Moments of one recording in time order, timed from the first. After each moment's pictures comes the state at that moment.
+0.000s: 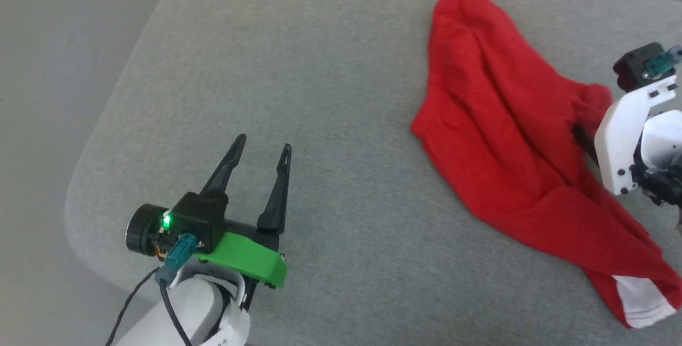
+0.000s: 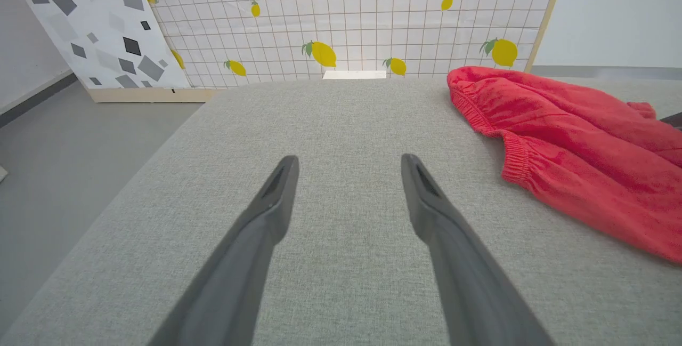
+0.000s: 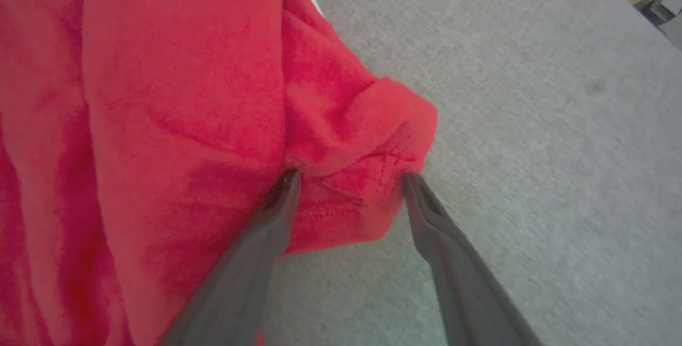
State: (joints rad) left arm -0.31 0.46 -0.67 -0.07 -0.54 0.31 -0.25; right arm -0.60 -0.54 0.28 0.29 0.42 0.13 0.75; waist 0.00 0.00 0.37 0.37
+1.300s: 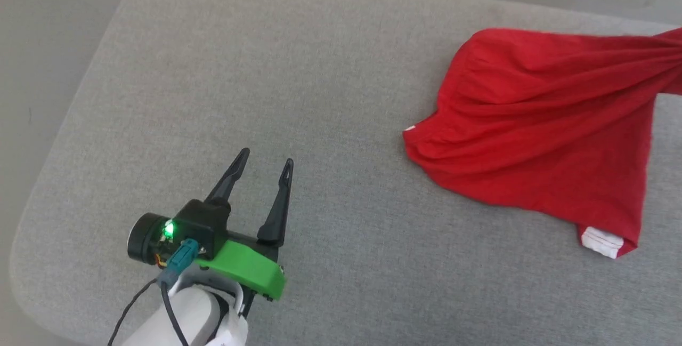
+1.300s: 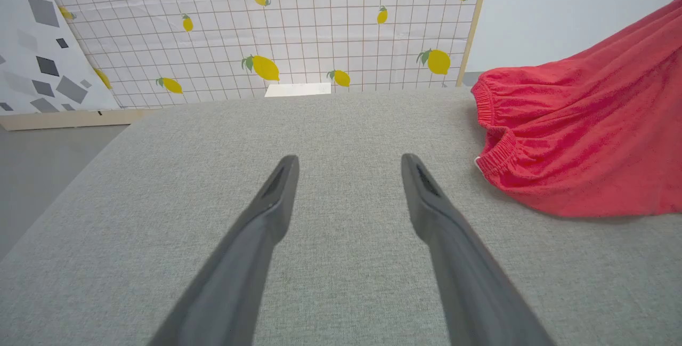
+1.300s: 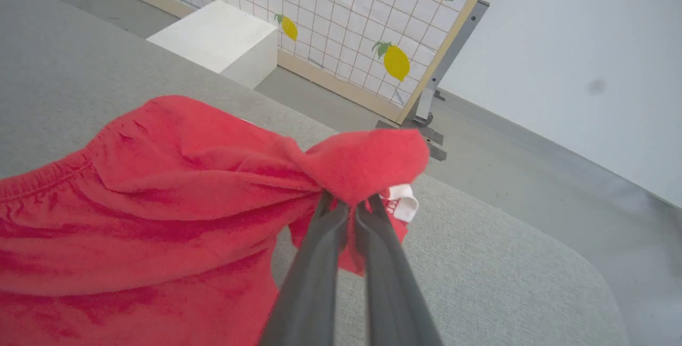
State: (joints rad) left arm -0.28 0.47 -0.67 -0.07 -0.54 0.28 -0.22; right arm -0.46 -0.64 -0.02 0.02 0.37 0.13 0.52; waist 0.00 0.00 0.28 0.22
